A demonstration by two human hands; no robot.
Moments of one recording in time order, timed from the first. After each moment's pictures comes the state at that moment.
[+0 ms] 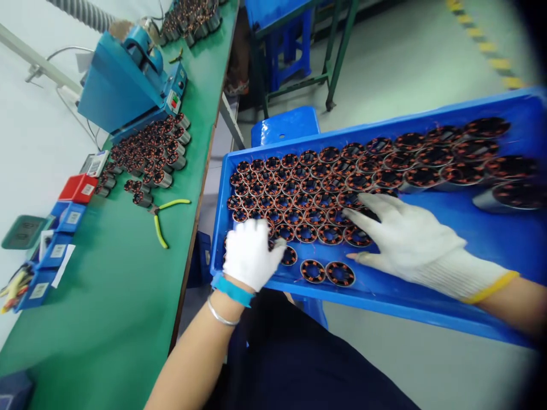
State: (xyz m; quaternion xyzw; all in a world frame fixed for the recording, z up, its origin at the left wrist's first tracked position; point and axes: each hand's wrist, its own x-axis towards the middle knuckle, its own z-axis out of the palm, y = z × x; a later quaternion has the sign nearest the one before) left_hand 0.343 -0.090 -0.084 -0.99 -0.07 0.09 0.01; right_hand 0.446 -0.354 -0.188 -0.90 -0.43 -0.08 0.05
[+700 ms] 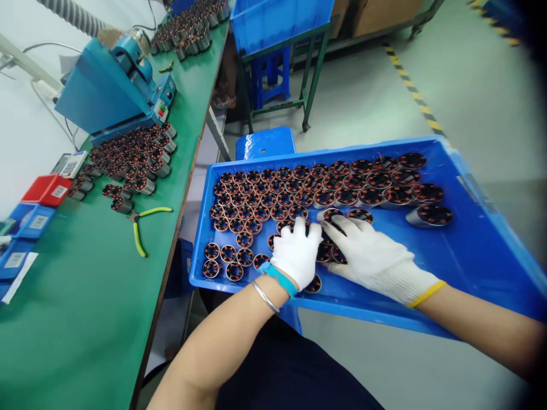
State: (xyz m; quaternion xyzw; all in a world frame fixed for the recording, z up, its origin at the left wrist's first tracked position) left_hand 0.389 -0.185 -0.119 -0.99 0.06 0.13 -0.09; right_hand 0.439 -0.366 -0.187 -0.92 -0.38 -0.05 0.04
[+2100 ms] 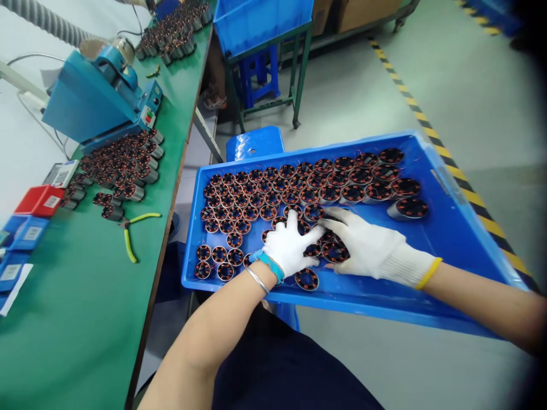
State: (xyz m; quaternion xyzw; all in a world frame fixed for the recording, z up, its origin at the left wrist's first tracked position) left_hand 0.409 -0.185 -0.148 -0.97 0.14 0.17 -0.06; right_hand 0.460 -0.397 -0.203 -0.91 -0.40 0.01 0.14
